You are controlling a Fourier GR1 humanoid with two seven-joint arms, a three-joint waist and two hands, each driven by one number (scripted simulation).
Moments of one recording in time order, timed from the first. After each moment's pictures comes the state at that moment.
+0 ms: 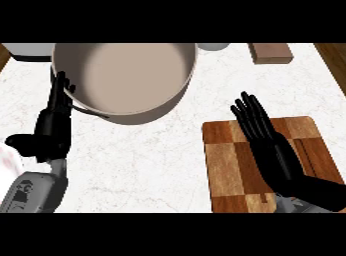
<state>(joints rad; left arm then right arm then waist) -0.22 0.25 -0.11 -1.46 0.17 0.37 -0.14 -0.09 -0.21 0.34 -1.72 -0.36 -0.05 -0.18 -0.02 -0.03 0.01</state>
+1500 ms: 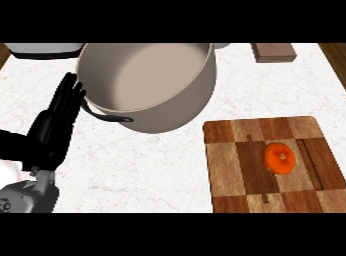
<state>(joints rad) -0.17 0.29 -0.16 -1.71 0.24 0.28 0.18 -0.03 -1.07 -0.06 -1.70 -0.03 0.44 -0.49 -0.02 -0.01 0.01</state>
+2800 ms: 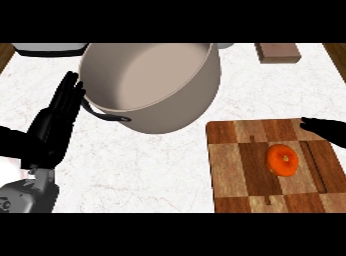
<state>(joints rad) -0.18 0.27 -0.13 -1.71 0.22 0.24 0.22 -0.07 -0.97 0.16 -1.80 0.27 0.51 -0.04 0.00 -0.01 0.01</state>
